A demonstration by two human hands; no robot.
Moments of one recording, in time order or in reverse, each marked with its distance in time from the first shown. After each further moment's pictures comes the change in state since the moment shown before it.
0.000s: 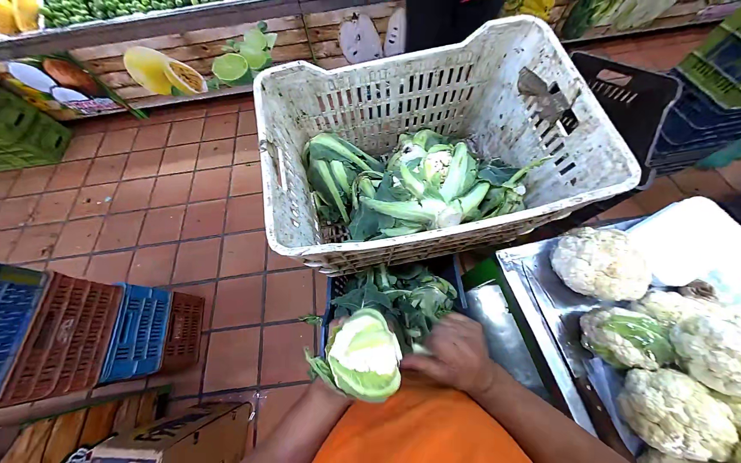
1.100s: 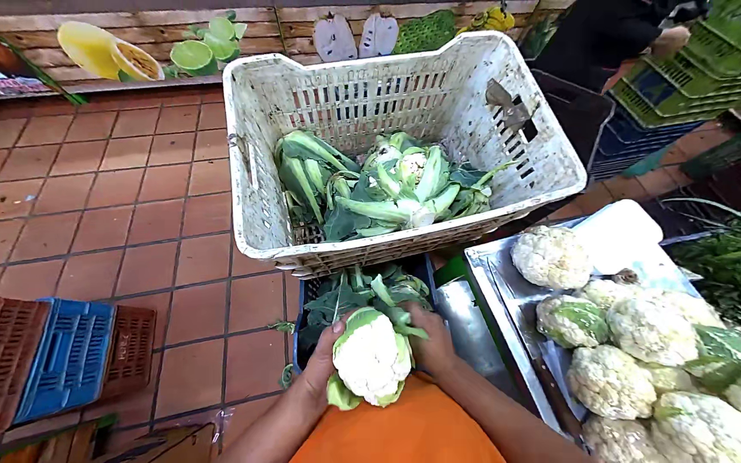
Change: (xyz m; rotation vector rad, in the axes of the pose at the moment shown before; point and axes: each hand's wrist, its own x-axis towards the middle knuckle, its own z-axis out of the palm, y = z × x) left_hand 0.010 -0.005 0.018 0.342 0.095 0.175; right_hand -0.006 -0.008 0.008 0.076 -0.377 0.735
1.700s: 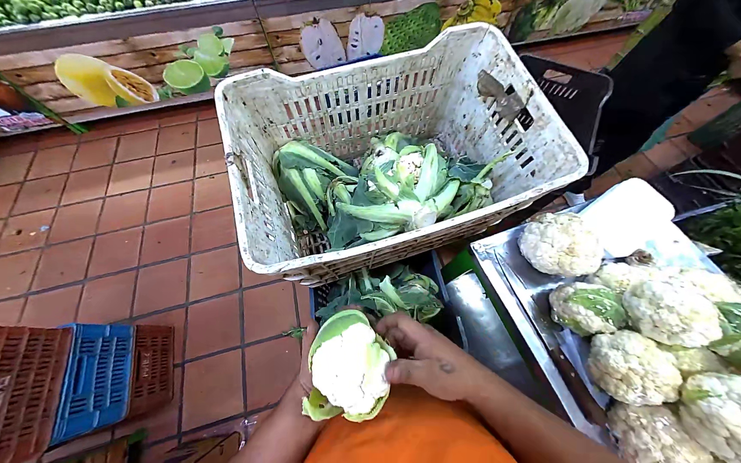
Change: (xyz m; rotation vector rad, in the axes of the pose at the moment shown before) left_hand 0.010 0.020 -0.037 0.158 -0.003 0.297; right_hand 0.005 -0.072 -0.045 0.760 -0.540 -0.039
